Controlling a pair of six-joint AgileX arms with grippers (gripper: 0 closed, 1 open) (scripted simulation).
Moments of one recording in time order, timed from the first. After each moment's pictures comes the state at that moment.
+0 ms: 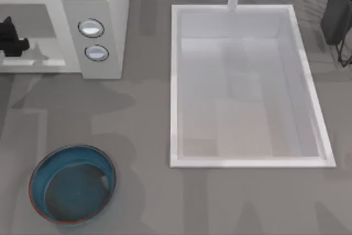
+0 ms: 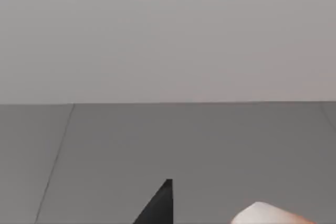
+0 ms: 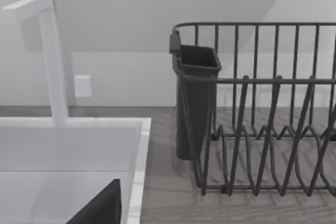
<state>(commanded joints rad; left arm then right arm) 0.15 1.88 0.75 0.90 0.19 0.06 0.00 0.00 0.00 0.00 0.00 0.00</state>
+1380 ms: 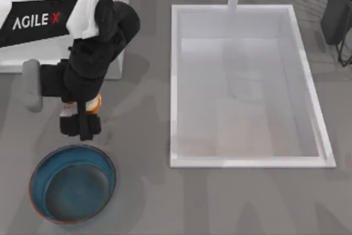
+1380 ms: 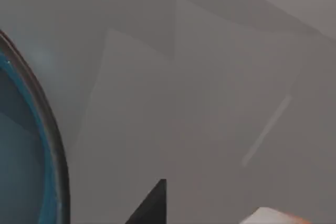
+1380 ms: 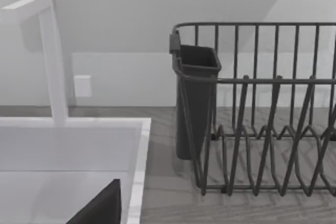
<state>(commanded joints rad) -0.46 2.15 1.52 -1.12 -0.35 -2.23 0.00 0.00 0.00 0.00 0.00 0.00</state>
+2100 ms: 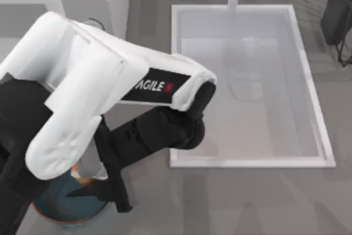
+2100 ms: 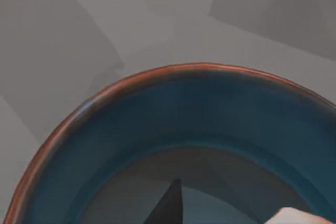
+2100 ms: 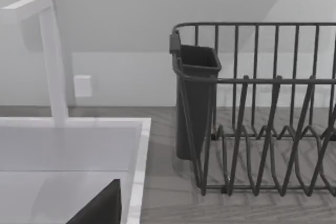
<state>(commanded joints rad) -0.78 2.37 1.55 -1.73 -0.51 -3.05 0.00 0.00 0.00 0.00 0.00 0.00</state>
